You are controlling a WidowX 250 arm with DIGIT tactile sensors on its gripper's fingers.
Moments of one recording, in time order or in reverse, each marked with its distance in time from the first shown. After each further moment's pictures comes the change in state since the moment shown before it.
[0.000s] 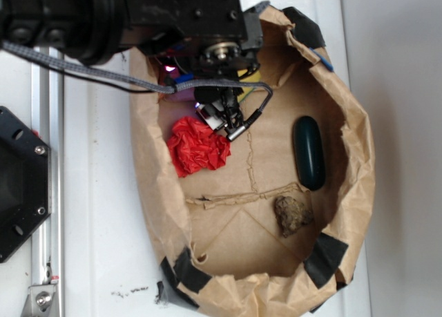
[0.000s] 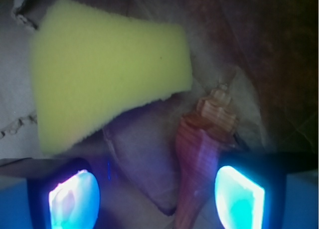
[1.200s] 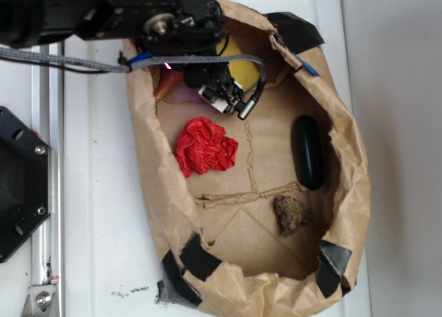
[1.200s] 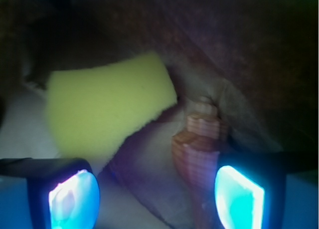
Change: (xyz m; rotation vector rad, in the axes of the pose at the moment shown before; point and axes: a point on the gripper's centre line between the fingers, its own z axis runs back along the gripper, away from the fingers) arm 0.009 0.020 -0.005 -0.157 -0.135 0.294
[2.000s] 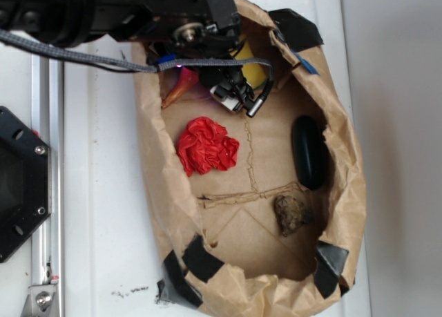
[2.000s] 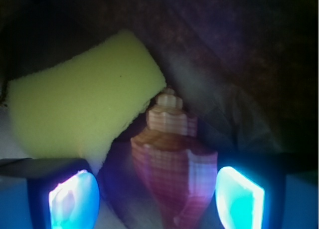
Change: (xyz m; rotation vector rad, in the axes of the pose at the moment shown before) arm 0.008 -0.002 -0.015 0.042 -0.001 -0.019
